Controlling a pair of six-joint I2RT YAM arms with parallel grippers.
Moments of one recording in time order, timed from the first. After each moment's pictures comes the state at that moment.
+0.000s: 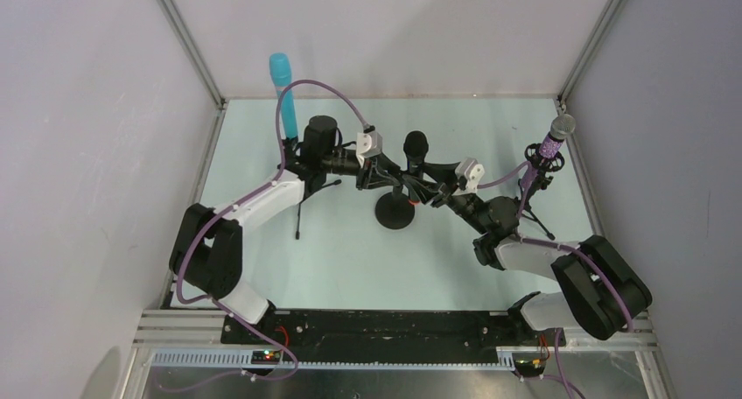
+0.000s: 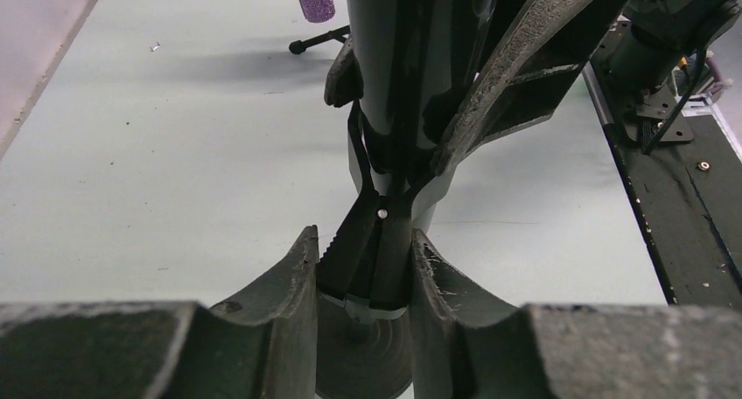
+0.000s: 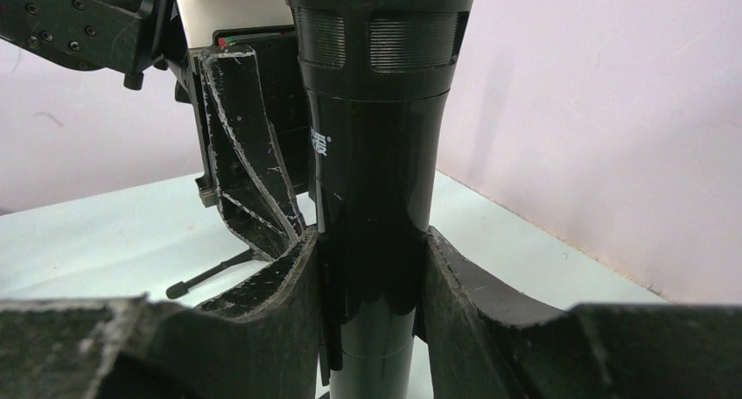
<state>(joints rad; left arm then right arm) -0.49 1.58 1.09 0.14 1.05 0.36 0.56 1.35 0.40 1.37 -0.35 0.07</state>
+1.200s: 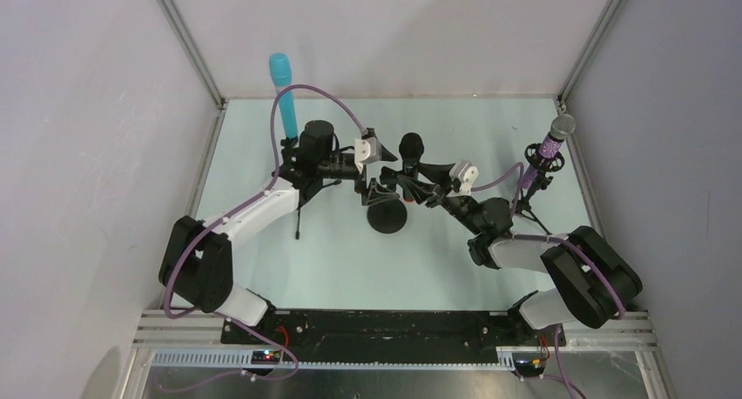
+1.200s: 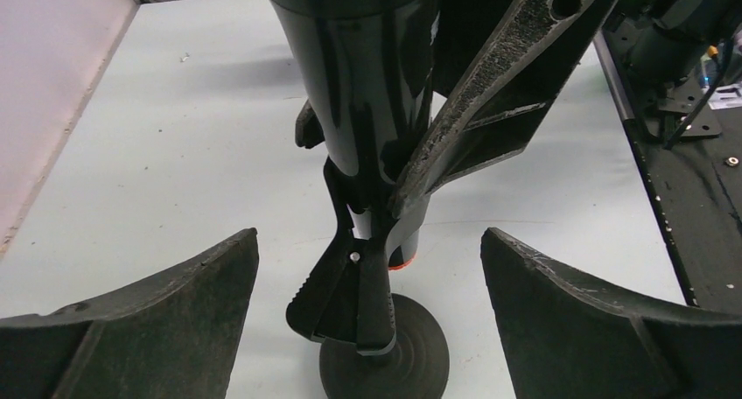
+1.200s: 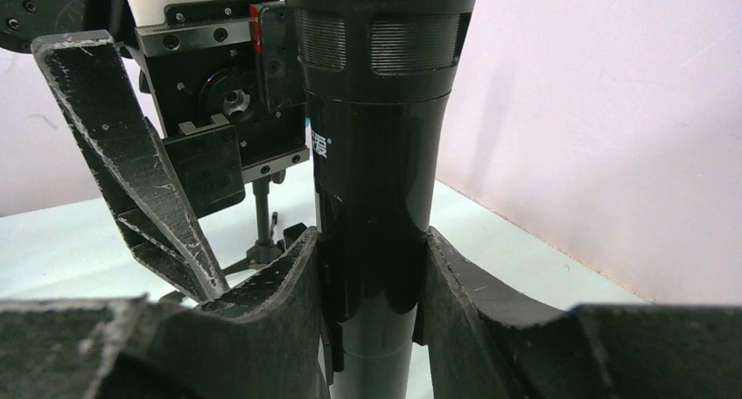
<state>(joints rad) -0.51 1.50 1.04 0.14 0.99 0.40 0.60 1.42 0.42 1.45 -0.32 0.04</state>
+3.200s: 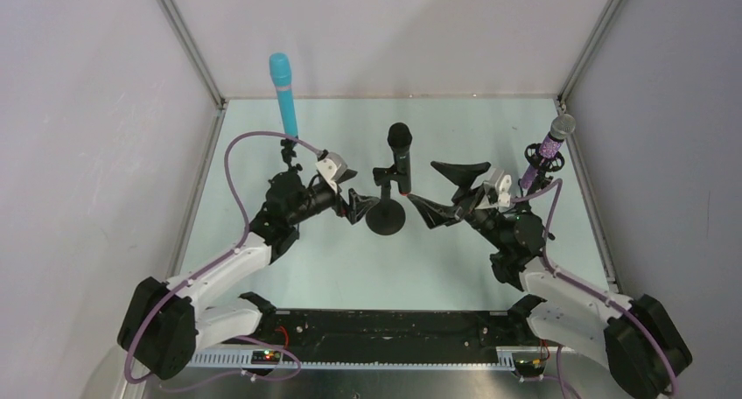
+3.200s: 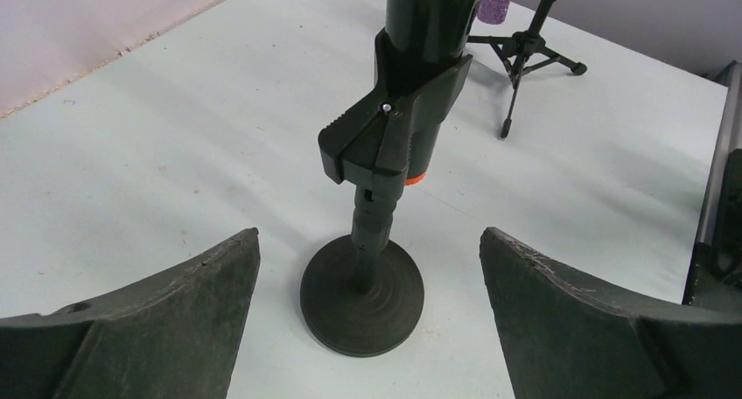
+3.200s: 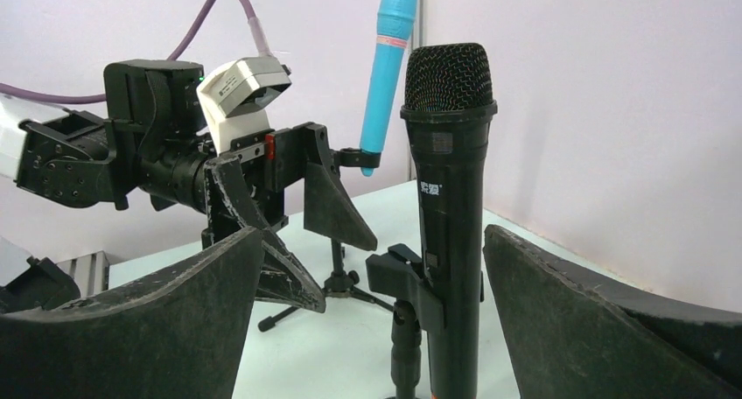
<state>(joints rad) -0.53 1.08 0.57 0.41 0.45 -0.01 0.61 0.99 0.35 1.18 -0.34 0.21</state>
